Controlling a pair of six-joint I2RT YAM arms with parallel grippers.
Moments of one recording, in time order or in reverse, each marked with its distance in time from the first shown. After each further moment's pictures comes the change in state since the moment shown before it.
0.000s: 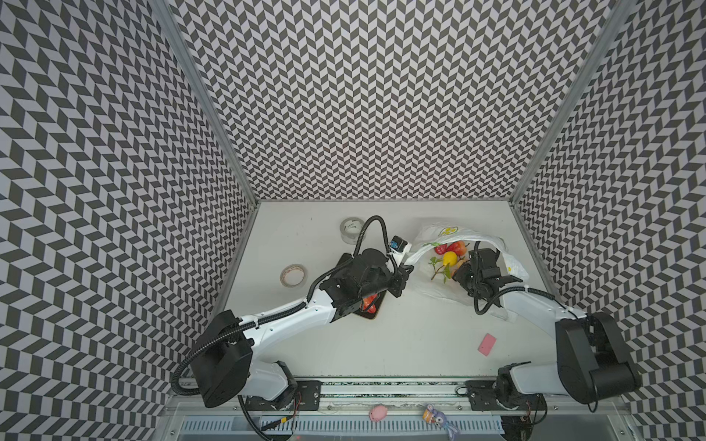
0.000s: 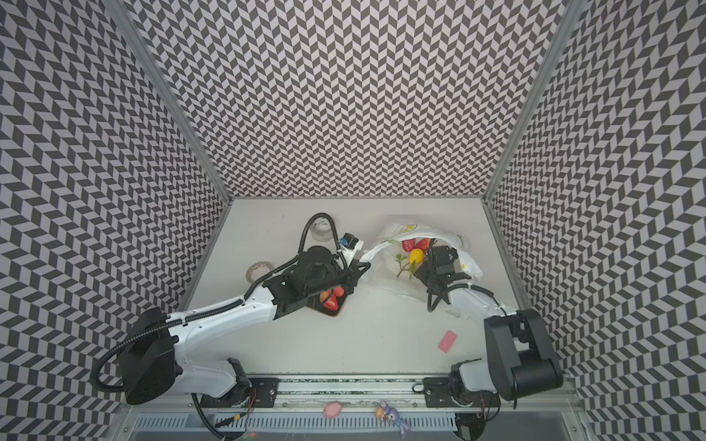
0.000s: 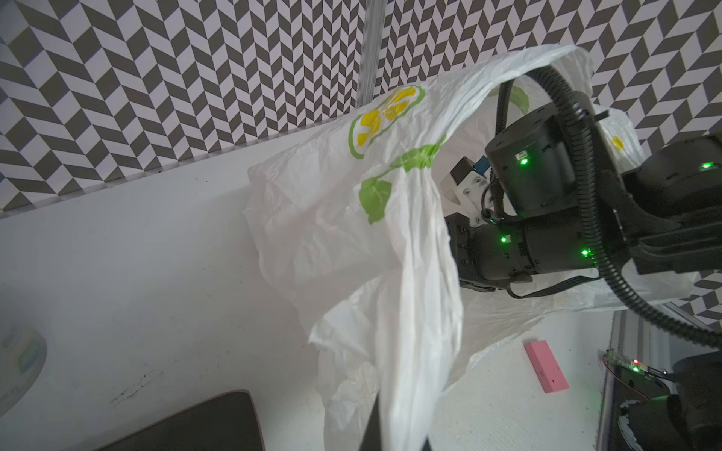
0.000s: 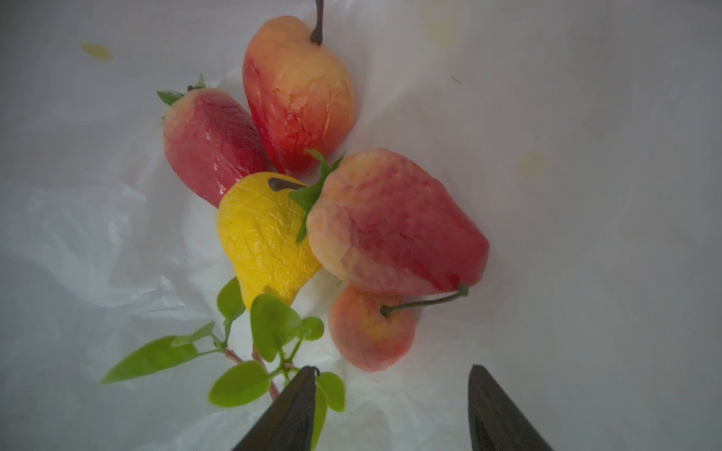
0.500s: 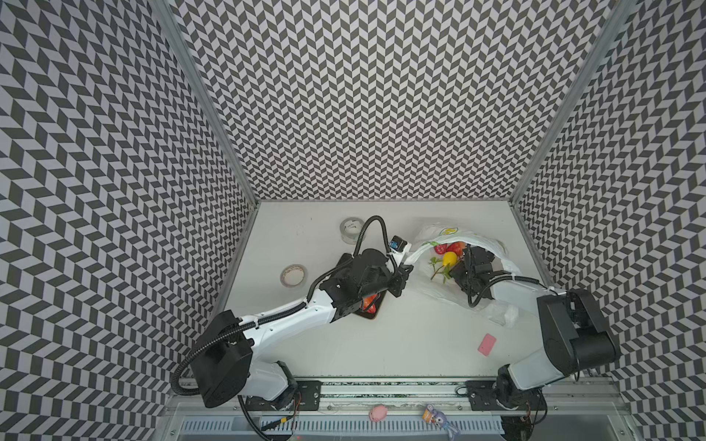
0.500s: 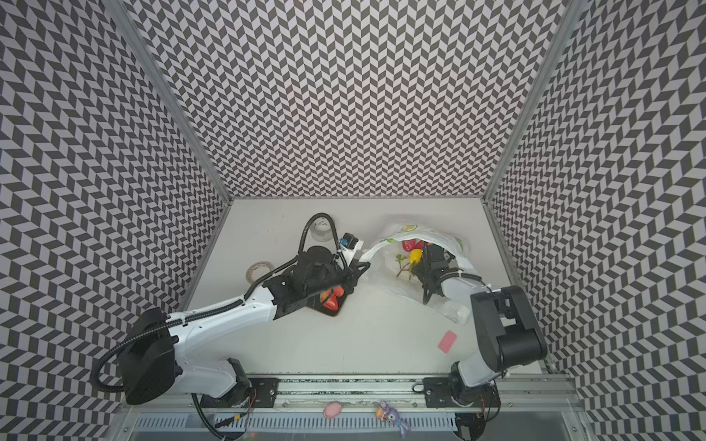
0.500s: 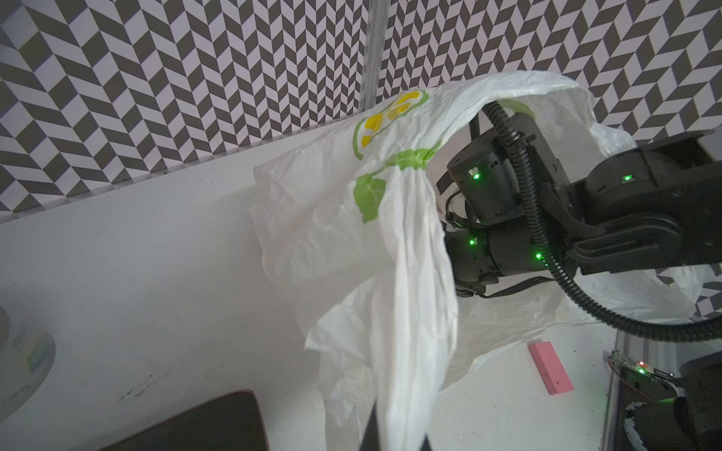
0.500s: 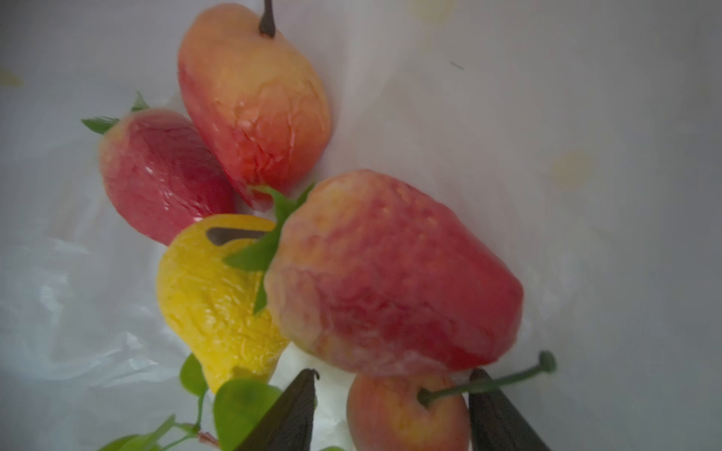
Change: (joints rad) left arm 0.000 0.000 0.000 0.000 -0.013 0.003; right arm 0.000 0.150 0.043 0.077 0.005 0.089
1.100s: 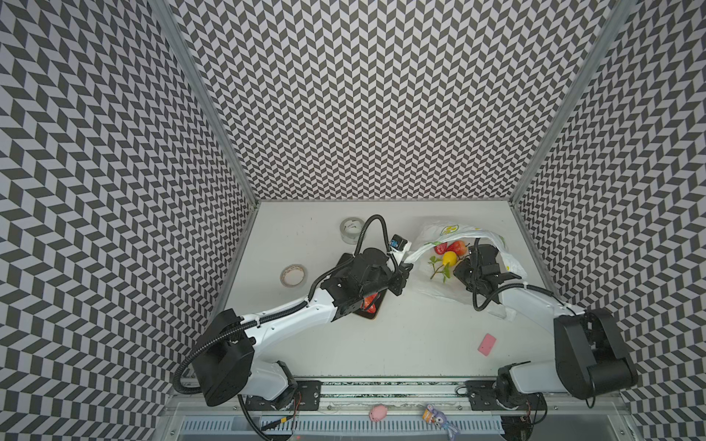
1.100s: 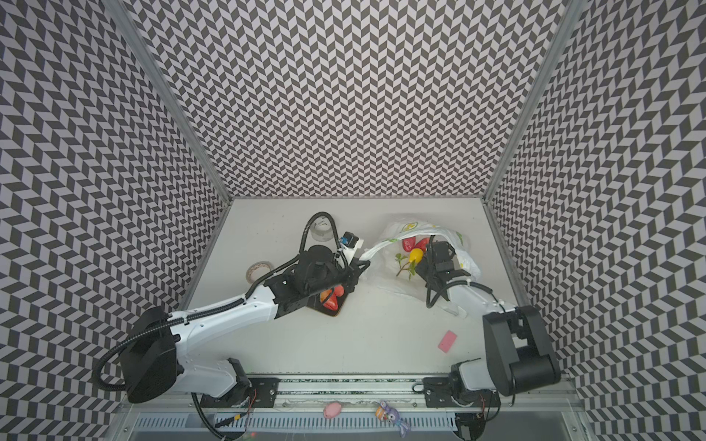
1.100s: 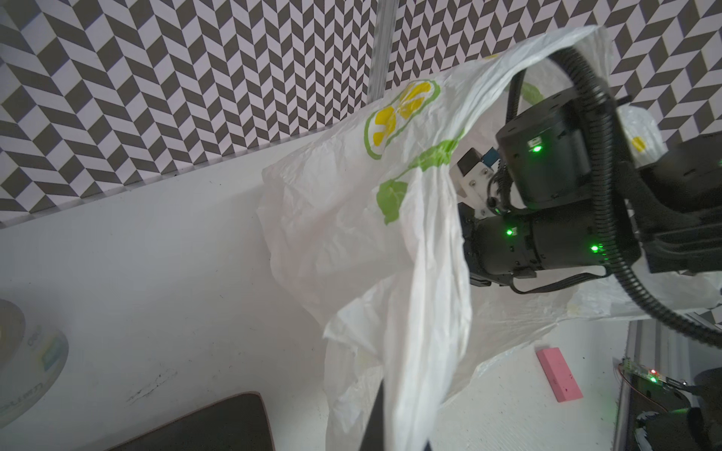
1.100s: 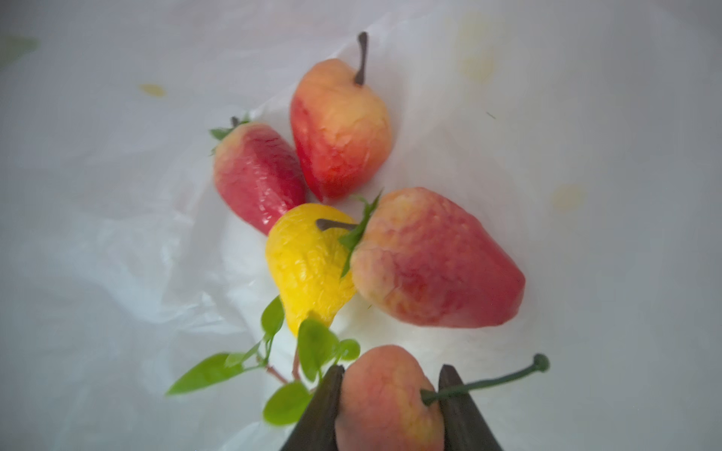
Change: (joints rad) left arm 0.000 0.019 0.018 0.000 -0.029 0.000; right arm -0.001 -0.184 -0.033 -0.047 -0.027 -0.134
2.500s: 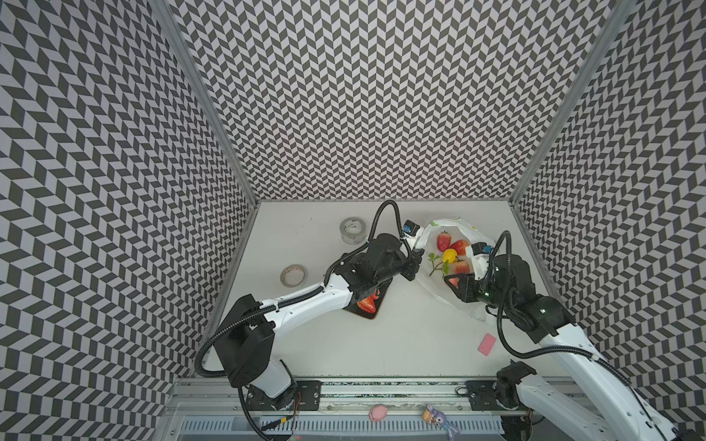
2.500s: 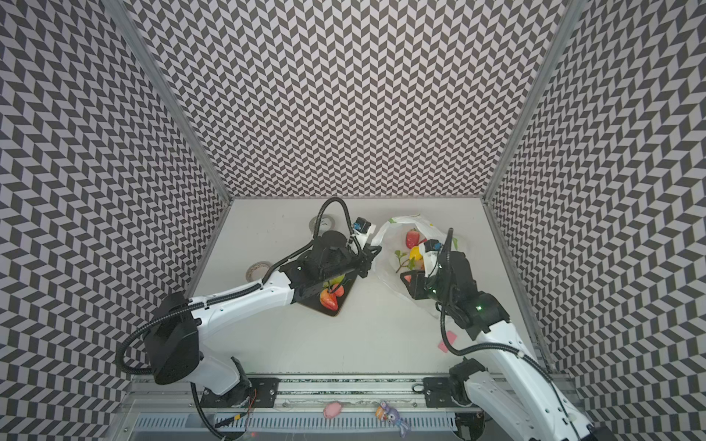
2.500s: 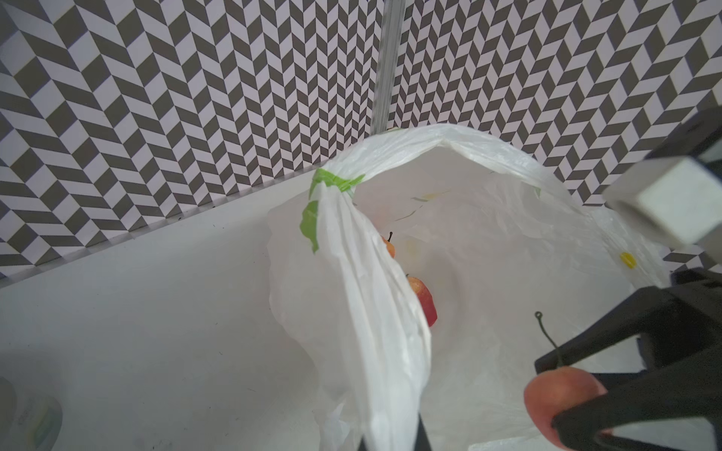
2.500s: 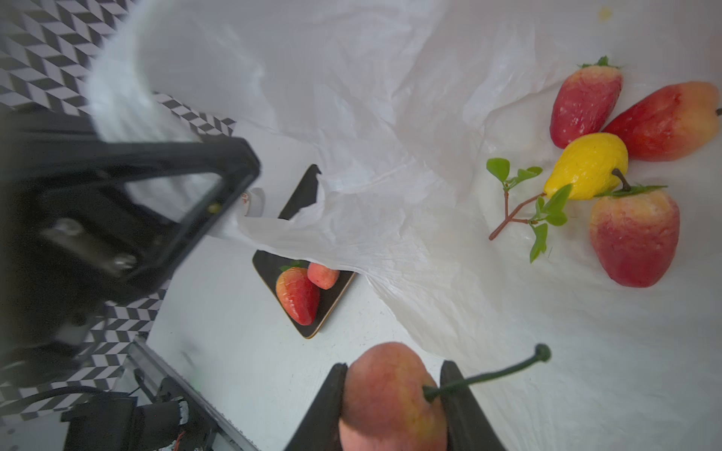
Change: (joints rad) left arm 0.000 0.141 0.194 -0.012 -0.012 0.022; right arm 0.172 -0.568 0.112 -0.436 -0.341 -0.498
